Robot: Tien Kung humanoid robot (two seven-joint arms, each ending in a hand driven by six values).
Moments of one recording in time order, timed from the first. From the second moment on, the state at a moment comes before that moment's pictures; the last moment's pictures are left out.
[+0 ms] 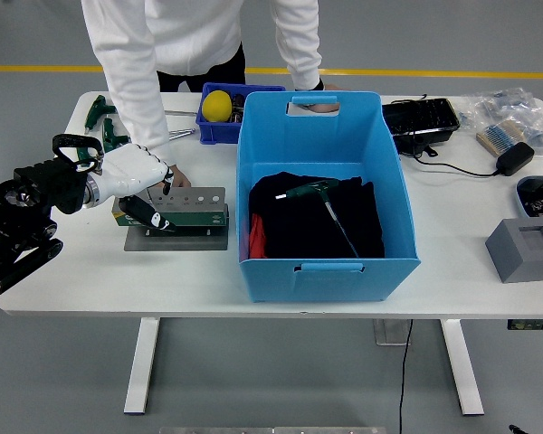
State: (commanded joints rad) left arm -0.87 0.51 -0.38 -0.96 2.09 0.03 -0.09; right arm 0.19 -0.17 0.47 0.18 -0.41 -0.20 -0.11
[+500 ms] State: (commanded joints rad) left arm -0.94 0.51 -0.30 -0.91 2.11 0.01 -0.09; right arm 0.19 -0.17 0.47 0.18 -0.40 -0.19 -0.11
